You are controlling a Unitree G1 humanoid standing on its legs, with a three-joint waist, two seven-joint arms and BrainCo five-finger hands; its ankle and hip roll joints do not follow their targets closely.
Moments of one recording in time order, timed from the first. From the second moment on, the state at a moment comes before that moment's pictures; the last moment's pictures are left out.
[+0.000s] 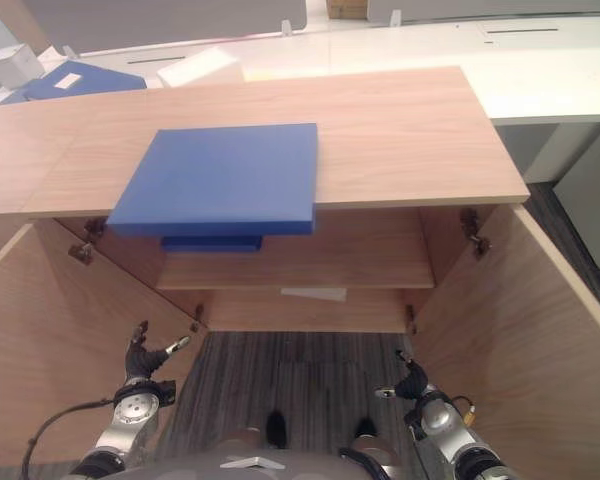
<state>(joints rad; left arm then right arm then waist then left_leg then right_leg) 0.03 0.31 -0.19 0.73 -0.17 -0.31 0.26 -0.04 -0.39 0.47 0.88 -0.01 -0.11 0.03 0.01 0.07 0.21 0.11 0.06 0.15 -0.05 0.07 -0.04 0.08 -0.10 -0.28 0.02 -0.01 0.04</state>
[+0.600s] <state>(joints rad) 0.00 0.55 -0.24 0.36 0.41 -0.29 0.61 0.01 -0.36 0.43 0.96 0.00 -0.18 0.01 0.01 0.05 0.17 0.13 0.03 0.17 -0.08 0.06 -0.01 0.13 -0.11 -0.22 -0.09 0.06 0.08</state>
